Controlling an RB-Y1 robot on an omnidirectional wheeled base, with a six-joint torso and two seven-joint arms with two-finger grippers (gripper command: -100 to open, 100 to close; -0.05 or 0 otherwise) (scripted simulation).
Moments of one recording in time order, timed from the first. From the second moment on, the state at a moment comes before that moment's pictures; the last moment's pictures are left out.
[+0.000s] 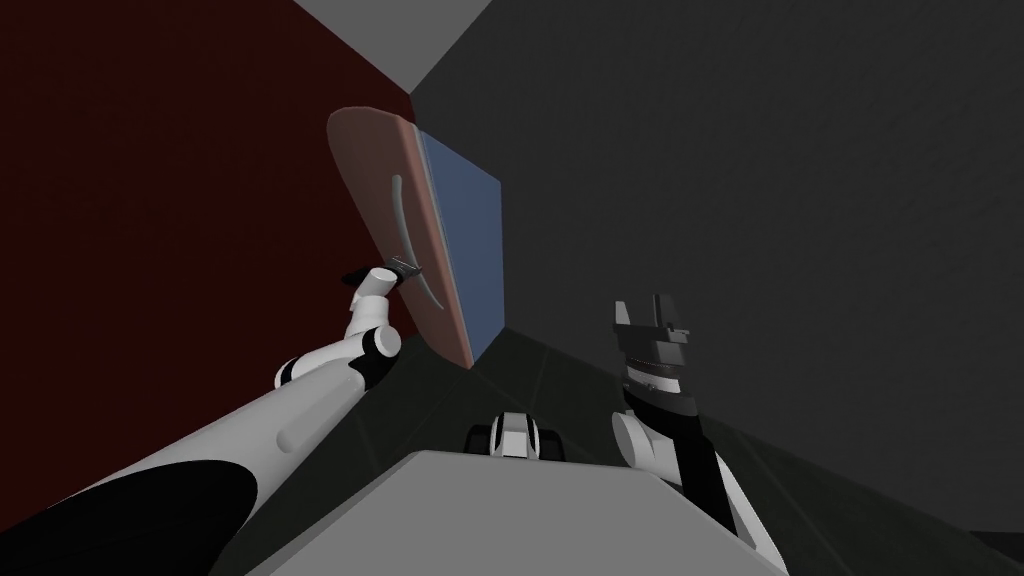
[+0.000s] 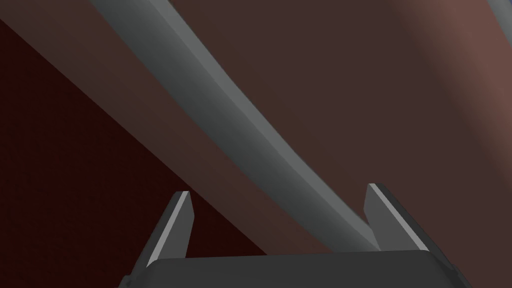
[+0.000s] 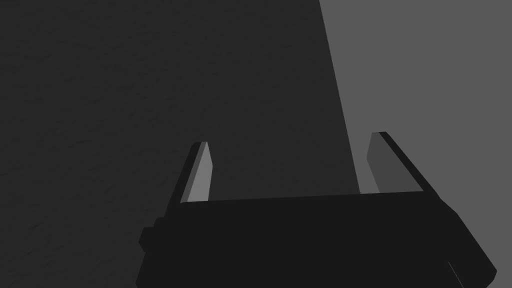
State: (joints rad) left arm -0.94 0.64 0.73 -0.82 0.69 0.41 0.11; right arm 0.48 0.00 -0.03 -2.40 0.09 -0.50 -0.14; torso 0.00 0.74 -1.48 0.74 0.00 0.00
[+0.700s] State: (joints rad) left arm -0.99 0.70 0.75 -0.79 0.69 0.50 0.13; right arm 0.48 0.00 -0.03 -2.40 0.09 -0.50 -0.14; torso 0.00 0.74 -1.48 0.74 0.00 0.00
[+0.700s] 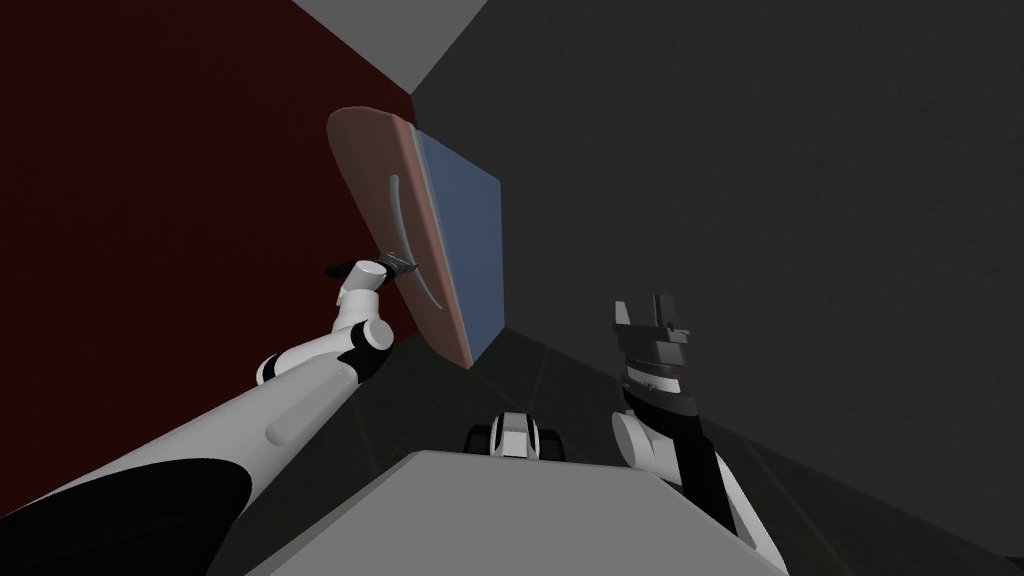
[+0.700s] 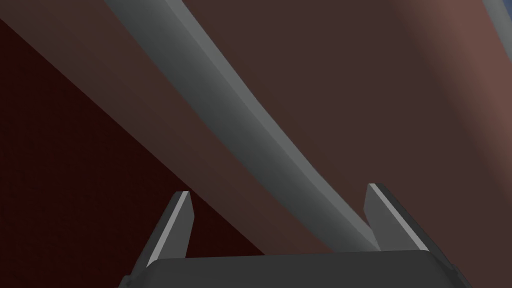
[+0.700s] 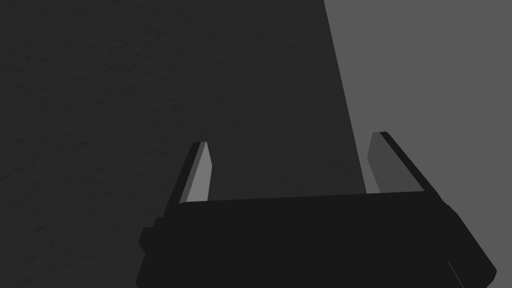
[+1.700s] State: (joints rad) left arm -1.01 0.66 0.74 -0.82 0.80 0.61 0.04; right arm 0.48 0.00 -0.03 -2.40 0.09 -0.50 -0.14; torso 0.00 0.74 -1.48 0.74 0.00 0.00
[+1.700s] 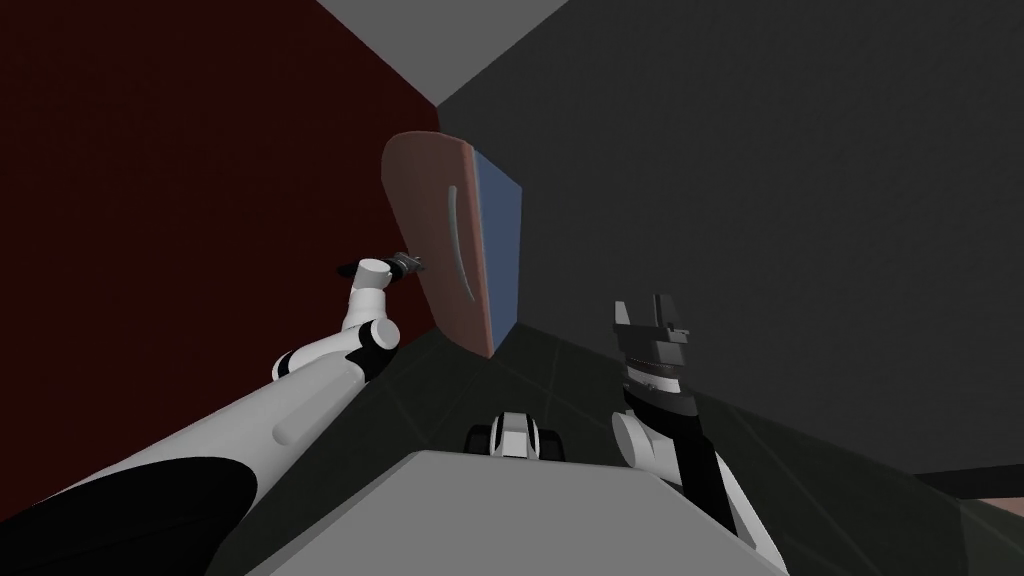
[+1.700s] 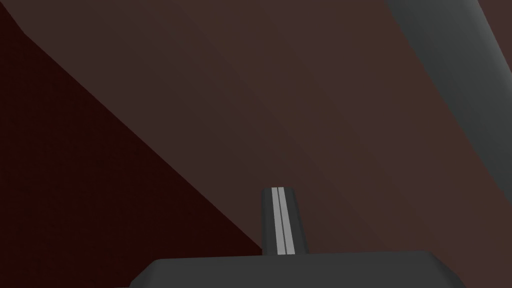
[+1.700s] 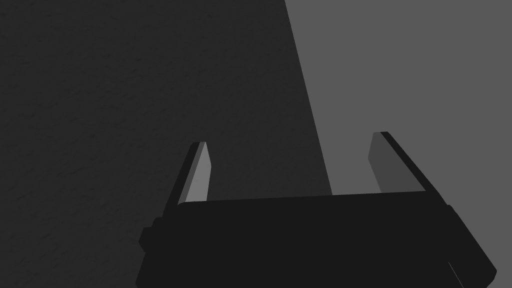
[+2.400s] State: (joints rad) left arm -1.01 0.62 0.74 -0.87 0.87 0.71 -0.01; right arm 0.48 0.00 -0.03 -2.40 0.09 -0.50 -0.14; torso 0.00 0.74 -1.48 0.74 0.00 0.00
